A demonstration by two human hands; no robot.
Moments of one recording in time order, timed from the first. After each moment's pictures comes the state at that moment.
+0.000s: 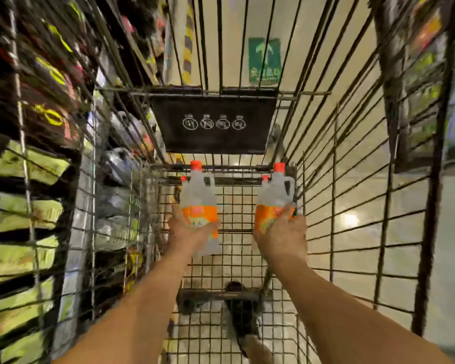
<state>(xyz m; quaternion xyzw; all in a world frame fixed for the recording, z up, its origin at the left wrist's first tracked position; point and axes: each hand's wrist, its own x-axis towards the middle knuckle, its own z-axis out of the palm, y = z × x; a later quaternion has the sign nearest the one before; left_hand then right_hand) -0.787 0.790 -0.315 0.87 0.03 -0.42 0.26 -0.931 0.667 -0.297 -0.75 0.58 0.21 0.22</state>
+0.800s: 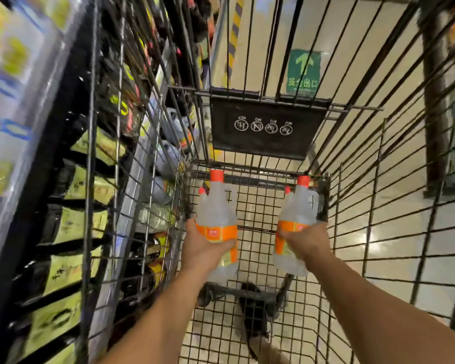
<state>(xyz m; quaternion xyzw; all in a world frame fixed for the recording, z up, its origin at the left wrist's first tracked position) -0.802 0.850 -0.264 0.85 0.10 -0.36 0.38 -0.920 0.662 -0.291 -0.57 0.68 0.12 0.45</state>
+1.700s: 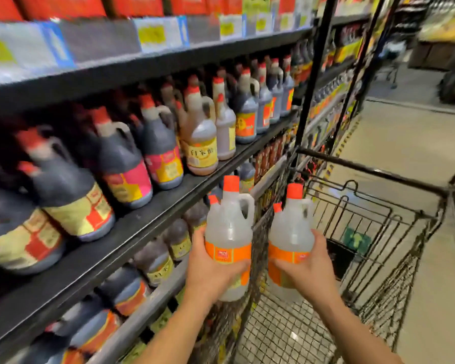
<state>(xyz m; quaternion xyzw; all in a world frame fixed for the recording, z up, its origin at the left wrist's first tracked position) -0.914 1.049 0.142 0.78 0.01 0.02 0.63 -0.948 0.851 0.130 -0.82 0.18 -0.16 0.52</state>
